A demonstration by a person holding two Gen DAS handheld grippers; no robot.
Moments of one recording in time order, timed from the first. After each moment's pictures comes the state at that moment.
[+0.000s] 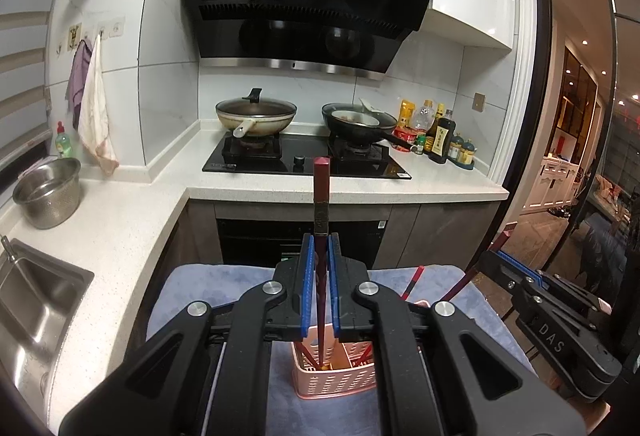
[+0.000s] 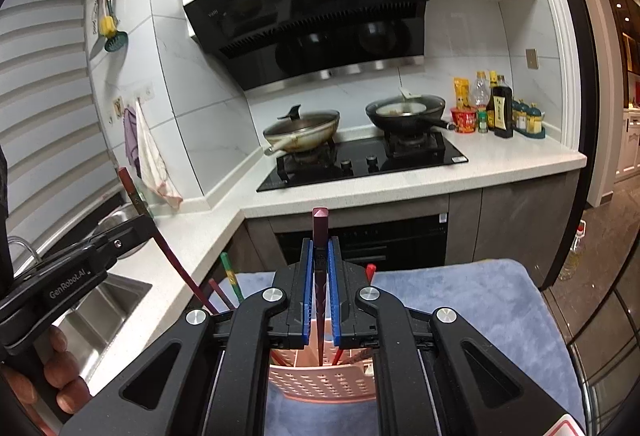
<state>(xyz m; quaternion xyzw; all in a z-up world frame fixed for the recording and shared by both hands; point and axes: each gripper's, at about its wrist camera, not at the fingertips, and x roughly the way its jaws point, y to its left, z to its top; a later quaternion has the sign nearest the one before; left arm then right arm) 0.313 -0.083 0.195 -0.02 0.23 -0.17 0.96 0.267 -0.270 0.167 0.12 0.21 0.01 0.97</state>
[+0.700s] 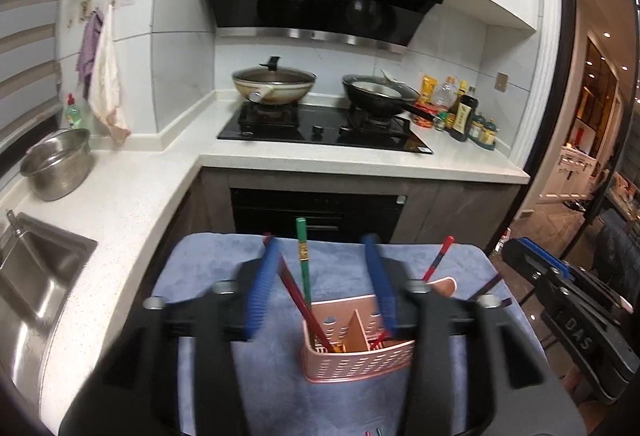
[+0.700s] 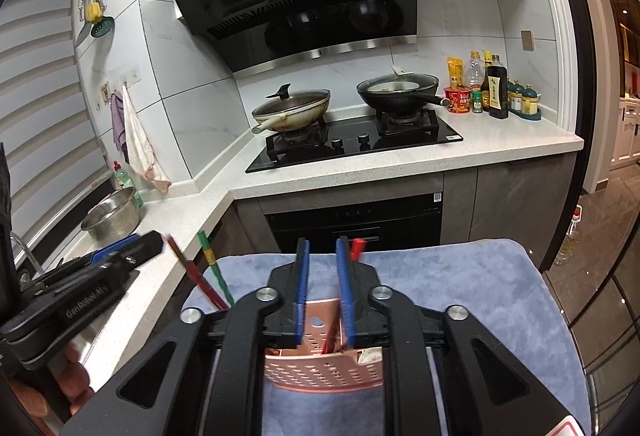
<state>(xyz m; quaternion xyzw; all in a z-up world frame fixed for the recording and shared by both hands) 0.327 -0.084 0.161 -0.02 0.27 -0.13 0.95 0.277 -0.270 0.145 0.12 0.24 0.00 0.96</state>
